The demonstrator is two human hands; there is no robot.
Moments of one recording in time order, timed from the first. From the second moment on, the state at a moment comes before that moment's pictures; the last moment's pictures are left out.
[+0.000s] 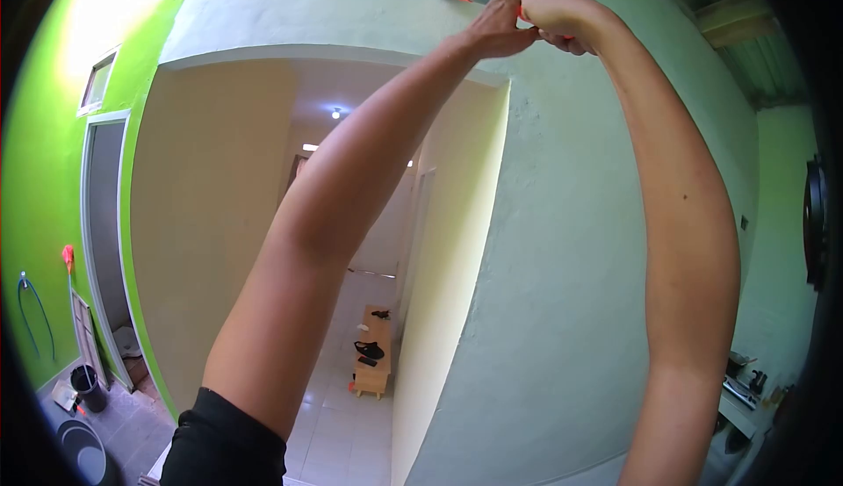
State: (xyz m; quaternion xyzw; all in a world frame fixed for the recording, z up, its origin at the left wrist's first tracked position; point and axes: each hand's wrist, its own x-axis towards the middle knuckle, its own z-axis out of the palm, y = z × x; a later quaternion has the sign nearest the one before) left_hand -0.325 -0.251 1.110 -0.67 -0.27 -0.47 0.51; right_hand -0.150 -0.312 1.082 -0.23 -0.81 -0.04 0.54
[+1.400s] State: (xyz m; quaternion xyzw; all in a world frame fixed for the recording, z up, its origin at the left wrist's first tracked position) left_hand -0.375 -0.241 1.017 -0.71 -0.35 -0.28 0.54; right_hand -0.172 -0.293 0.903 -0.21 -0.83 -0.06 0.51
